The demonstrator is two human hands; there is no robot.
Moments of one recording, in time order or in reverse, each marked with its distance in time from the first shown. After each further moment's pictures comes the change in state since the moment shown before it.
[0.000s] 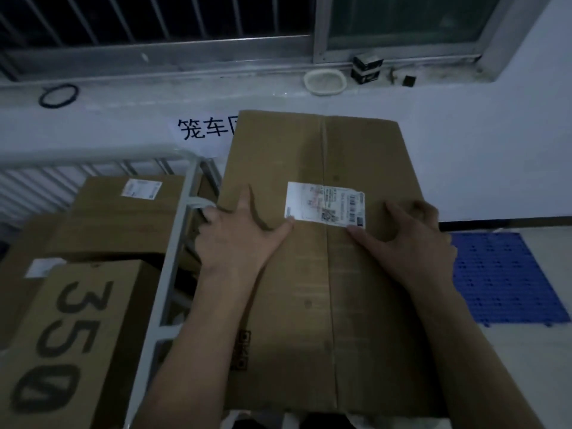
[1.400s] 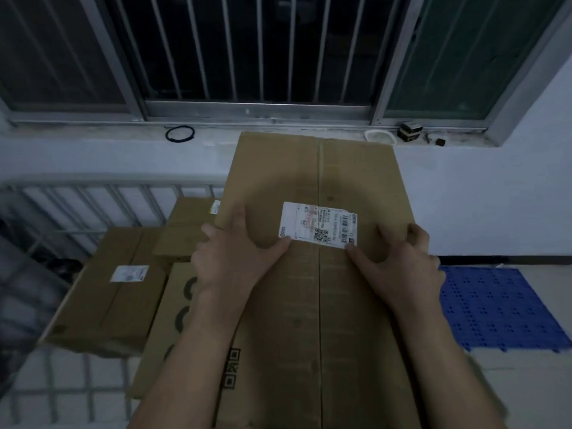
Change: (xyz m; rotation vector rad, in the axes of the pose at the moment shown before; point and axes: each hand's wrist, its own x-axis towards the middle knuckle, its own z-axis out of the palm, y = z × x) left_hand -0.051 -0.290 -0.150 -0.066 0.092 -0.017; right_hand -0.240 -0.245 -0.006 0.070 0.129 -0.018
